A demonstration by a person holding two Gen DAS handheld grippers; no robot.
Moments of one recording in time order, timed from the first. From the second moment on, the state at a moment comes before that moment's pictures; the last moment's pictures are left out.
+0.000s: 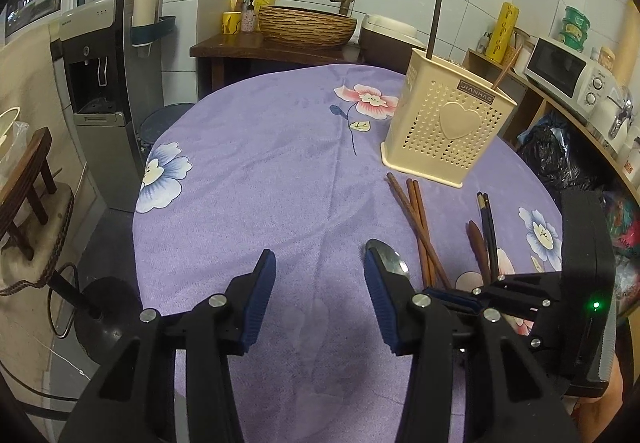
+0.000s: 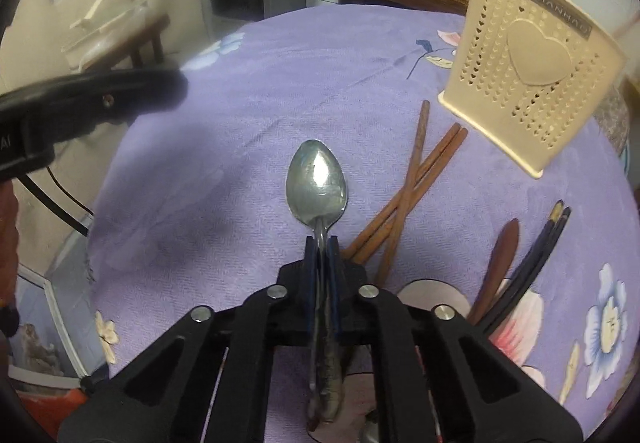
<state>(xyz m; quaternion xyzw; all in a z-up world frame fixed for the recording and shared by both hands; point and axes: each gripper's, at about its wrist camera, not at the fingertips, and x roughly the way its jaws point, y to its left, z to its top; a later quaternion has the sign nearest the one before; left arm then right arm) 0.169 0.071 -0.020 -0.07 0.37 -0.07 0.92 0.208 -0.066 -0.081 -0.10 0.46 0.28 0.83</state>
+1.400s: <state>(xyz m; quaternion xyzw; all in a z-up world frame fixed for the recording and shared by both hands) 0.171 0.097 -0.026 -0.09 0.37 -0.04 0.92 0.242 -0.056 -0.090 -0.13 0.47 0.33 0.81</state>
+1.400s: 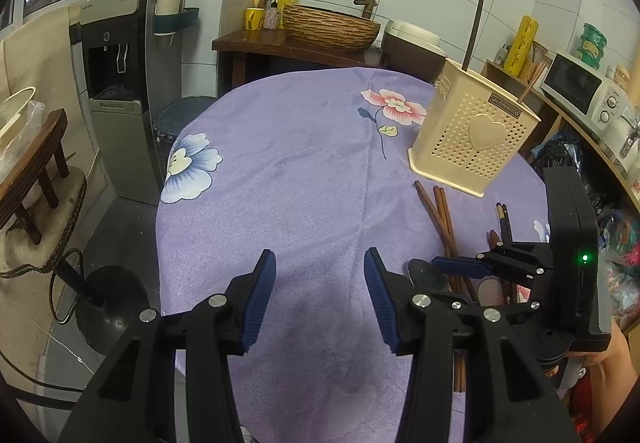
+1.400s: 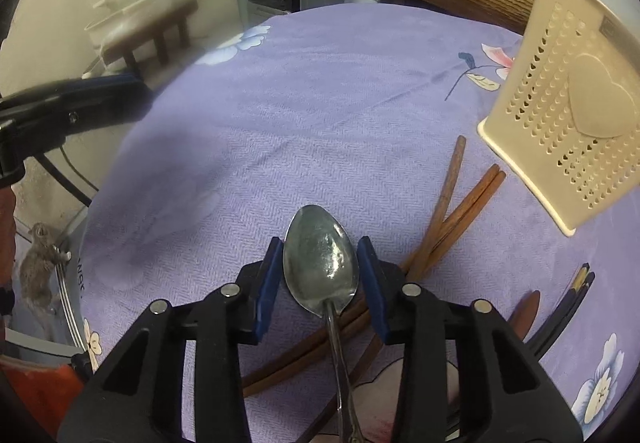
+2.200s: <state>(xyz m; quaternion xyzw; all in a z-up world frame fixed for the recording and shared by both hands) 0.285 -0.011 -0.046 -0.07 0.44 -0.11 0.89 0.214 -0.236 -0.005 0.16 0.37 0.09 0.91</state>
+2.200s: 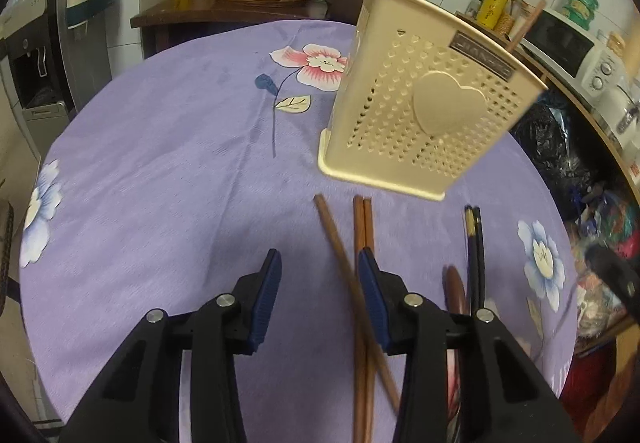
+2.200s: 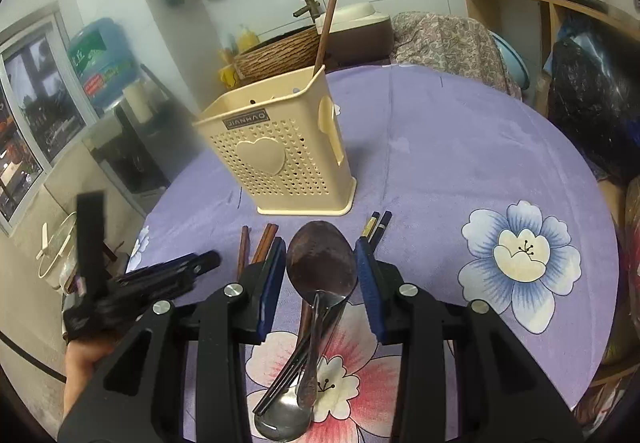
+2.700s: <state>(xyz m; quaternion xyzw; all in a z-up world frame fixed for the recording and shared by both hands) 0.328 -0.038 -0.068 -0.04 0.48 -0.05 0.88 0.205 -0.232 0.003 0.15 0.36 0.10 0.92</state>
